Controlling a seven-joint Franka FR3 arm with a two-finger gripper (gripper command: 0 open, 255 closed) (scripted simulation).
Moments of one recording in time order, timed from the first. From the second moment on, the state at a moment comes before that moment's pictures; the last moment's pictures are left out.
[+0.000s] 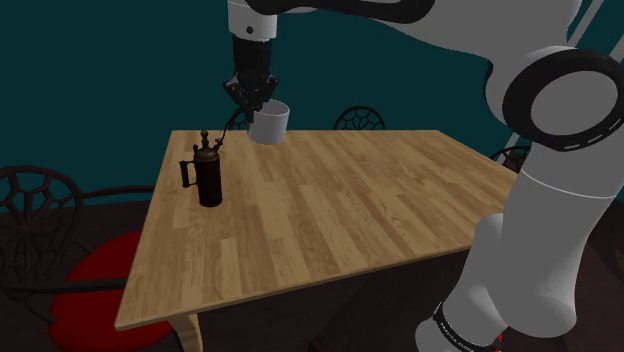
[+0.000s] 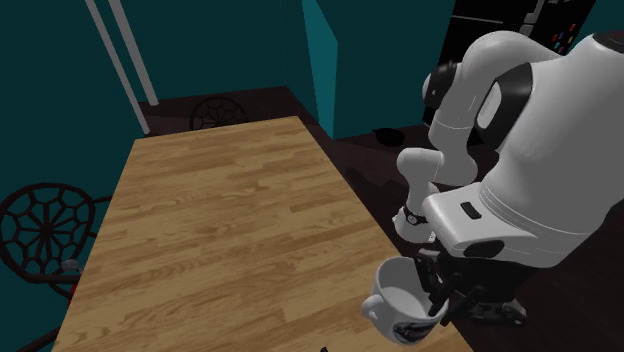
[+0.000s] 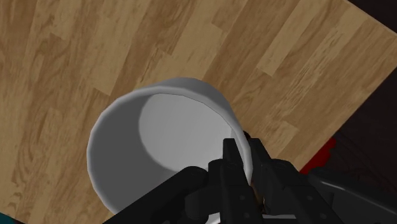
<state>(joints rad) 0.40 0.13 -0.02 -1.40 -0.09 1.59 0.32</state>
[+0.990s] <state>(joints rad) 0.40 0.09 -0.02 -1.66 -0.09 1.80 0.34</state>
